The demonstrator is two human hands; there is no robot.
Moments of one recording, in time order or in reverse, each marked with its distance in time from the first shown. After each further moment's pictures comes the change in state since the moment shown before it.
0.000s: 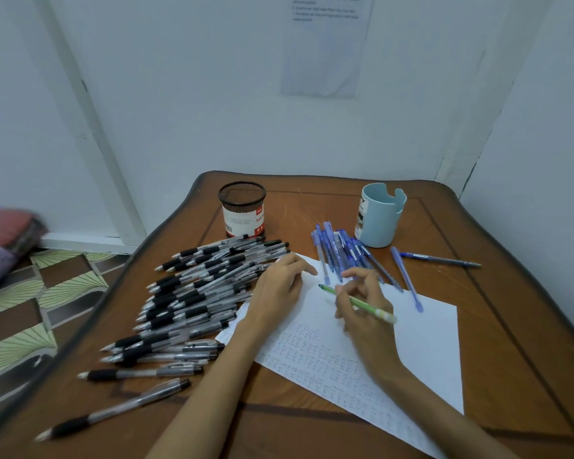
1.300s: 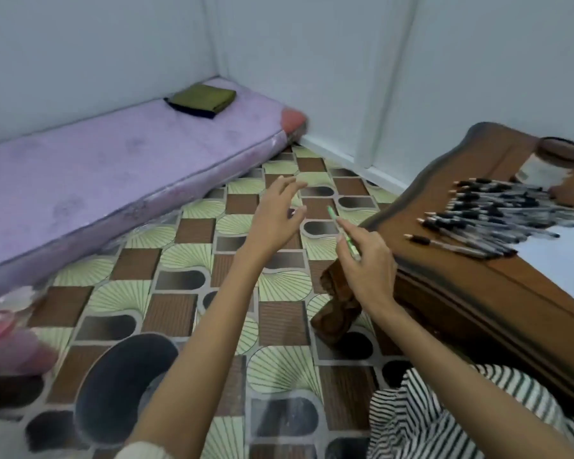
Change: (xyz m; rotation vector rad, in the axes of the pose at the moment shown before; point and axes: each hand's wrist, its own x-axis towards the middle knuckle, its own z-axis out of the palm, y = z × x) left_hand -0.344 -0.009 -0.351 0.330 0.335 -0.623; right_hand -0.244 -0.215 0.239 -0.128 -0.555 -0.323
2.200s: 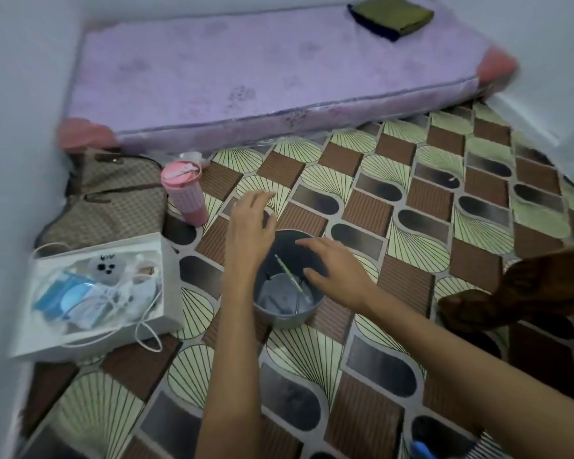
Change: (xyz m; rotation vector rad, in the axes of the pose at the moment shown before) left_hand -0.283 -0.186 -0.136 0.229 0.325 -0.671; right_hand -0.148 -0.157 0.210 -0.068 -1.049 -0.396
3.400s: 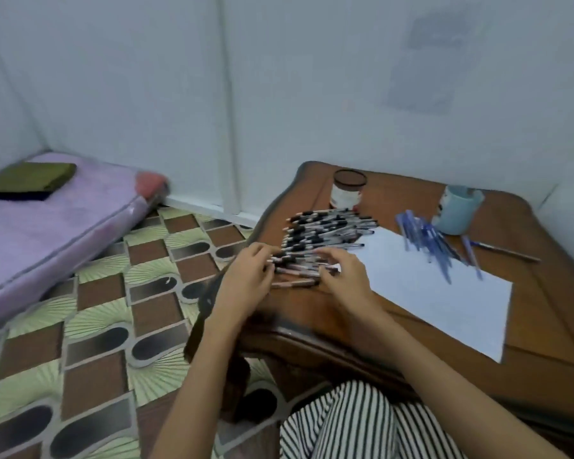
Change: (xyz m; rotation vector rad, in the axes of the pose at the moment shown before) left_hand -0.049 0.481 0.209 -0.289 -0.495 1.005; right_hand -0.325 0.270 -0.270 0.110 1.095 0.704
